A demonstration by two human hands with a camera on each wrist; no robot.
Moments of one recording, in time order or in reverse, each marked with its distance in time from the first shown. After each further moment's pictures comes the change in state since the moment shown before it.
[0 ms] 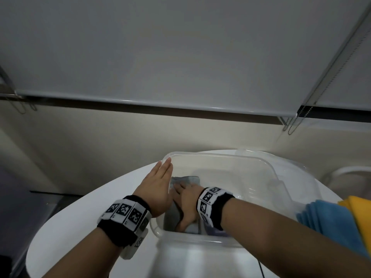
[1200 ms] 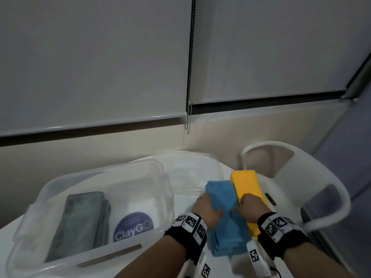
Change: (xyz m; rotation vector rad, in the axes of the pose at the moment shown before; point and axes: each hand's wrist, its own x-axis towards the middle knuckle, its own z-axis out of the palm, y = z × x) left_hand 0.058 0.381 0.085 -0.609 -0.389 0.089; right_hand -0.323 0.212 0.196 0.835 0.331 1.032
